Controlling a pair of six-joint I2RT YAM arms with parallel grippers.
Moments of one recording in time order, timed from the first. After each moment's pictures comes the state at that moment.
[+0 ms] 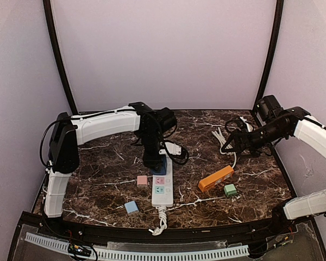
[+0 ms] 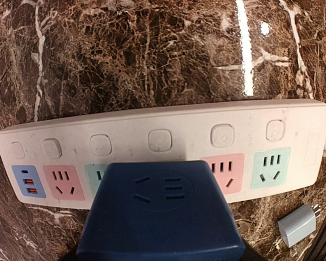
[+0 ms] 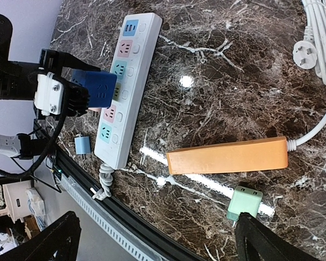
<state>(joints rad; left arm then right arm) -0.90 2.19 1.97 -1.22 0.06 0.75 0.35 1.18 1.08 -0.98 -0.56 0.29</state>
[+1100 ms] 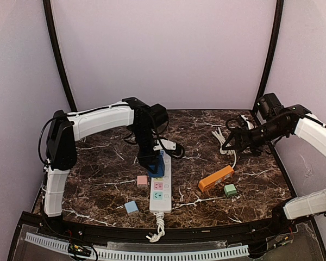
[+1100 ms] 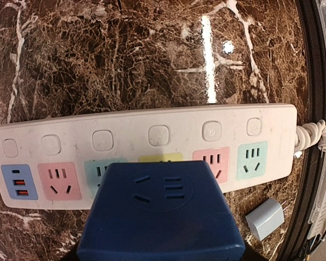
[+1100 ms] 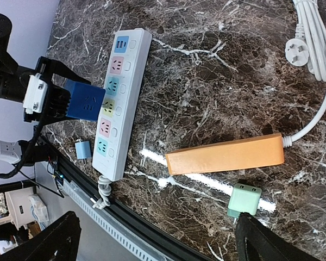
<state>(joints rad) -0.83 2.17 1.96 -1.29 0.28 0.77 0.35 1.18 1.11 -1.01 -0.54 0.33</state>
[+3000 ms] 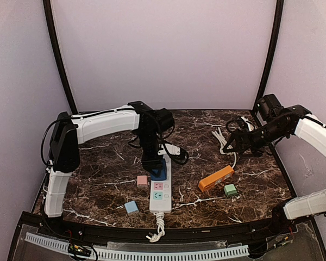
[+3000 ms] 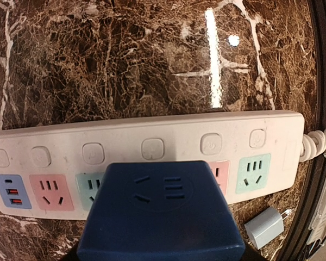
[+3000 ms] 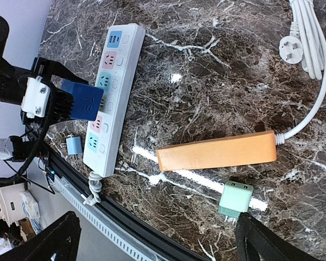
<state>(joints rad) -0.87 2.19 1.98 -1.28 0.22 0.72 0.35 1.18 1.11 -1.03 -0.52 0.29</state>
